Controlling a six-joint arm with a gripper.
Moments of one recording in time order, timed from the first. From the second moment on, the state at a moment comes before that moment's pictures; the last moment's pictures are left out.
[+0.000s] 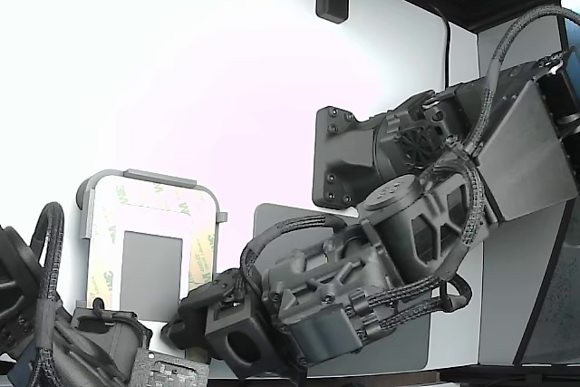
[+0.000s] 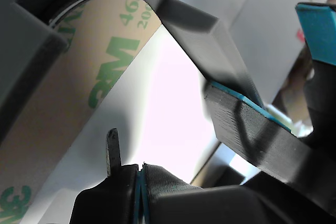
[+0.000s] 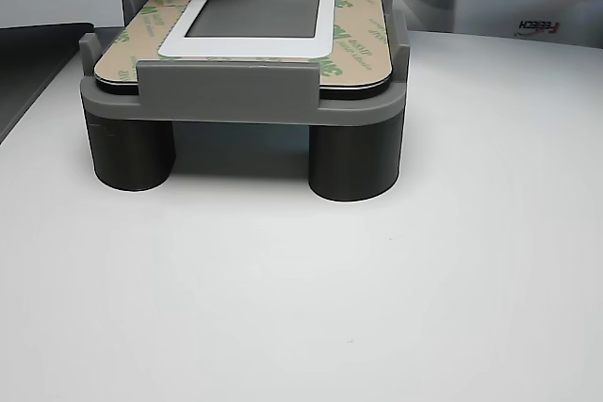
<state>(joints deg) 37.4 99.6 123.6 23.6 3.9 -102.3</state>
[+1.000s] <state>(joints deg) 38.6 97.4 122.1 23.5 4.1 -101.9</state>
